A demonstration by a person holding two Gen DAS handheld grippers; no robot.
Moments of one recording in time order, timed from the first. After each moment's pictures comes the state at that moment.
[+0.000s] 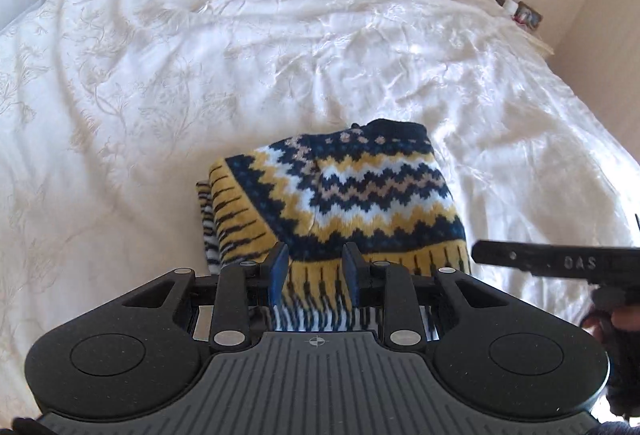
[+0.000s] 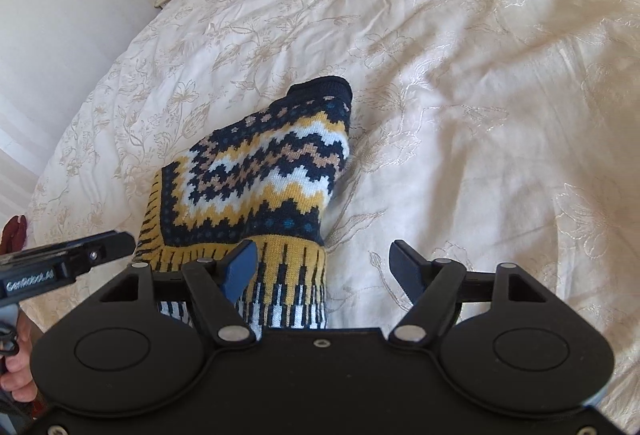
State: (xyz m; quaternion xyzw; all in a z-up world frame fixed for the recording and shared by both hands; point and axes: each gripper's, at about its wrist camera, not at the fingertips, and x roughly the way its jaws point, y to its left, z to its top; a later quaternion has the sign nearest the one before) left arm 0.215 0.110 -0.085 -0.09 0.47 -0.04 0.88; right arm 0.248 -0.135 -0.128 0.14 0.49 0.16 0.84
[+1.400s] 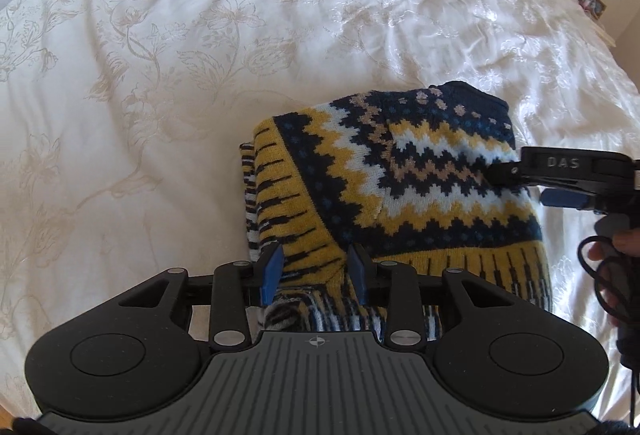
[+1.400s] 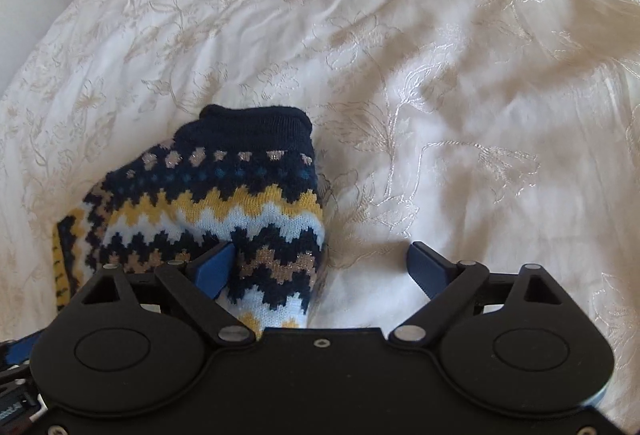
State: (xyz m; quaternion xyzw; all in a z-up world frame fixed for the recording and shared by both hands) left arm 0.232 0.129 -0.121 -0.09 0.53 0.03 0.84; right arm 0.353 -0.095 -0.187 0.08 0.55 0.08 0.82
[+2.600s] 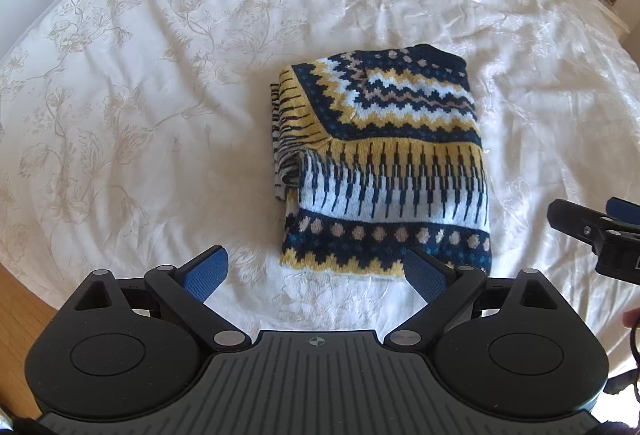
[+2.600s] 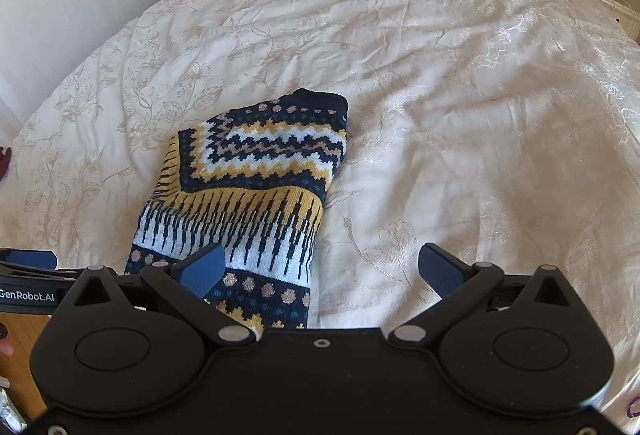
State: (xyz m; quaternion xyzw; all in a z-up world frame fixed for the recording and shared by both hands) left arm 0.131 0.083 -0.048 -0.07 0.56 0.08 0.82; right arm 0.178 -0.118 -0.070 0.02 0.47 0.13 0.87
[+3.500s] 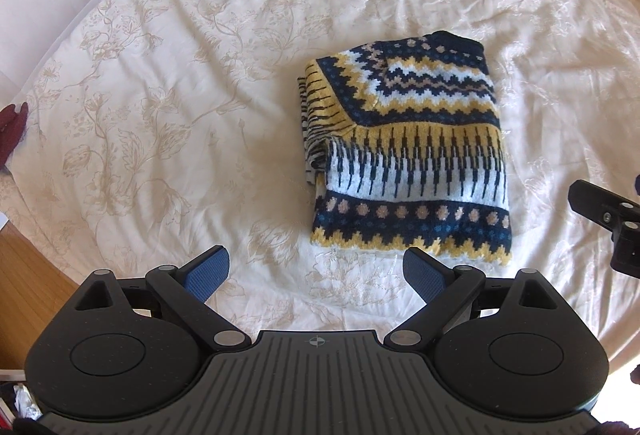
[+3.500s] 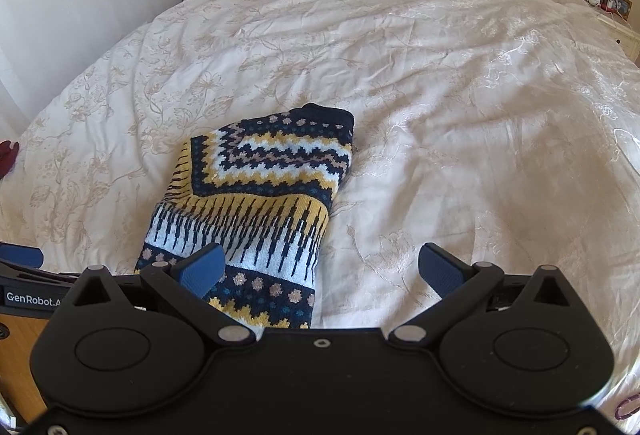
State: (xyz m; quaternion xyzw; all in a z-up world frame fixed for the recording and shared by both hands) left arm 0.123 0.072 -0.031 -0.03 0.57 0.12 0.81; right arm 0.164 -0.114 -0.056 0.01 0.44 0.14 0.89
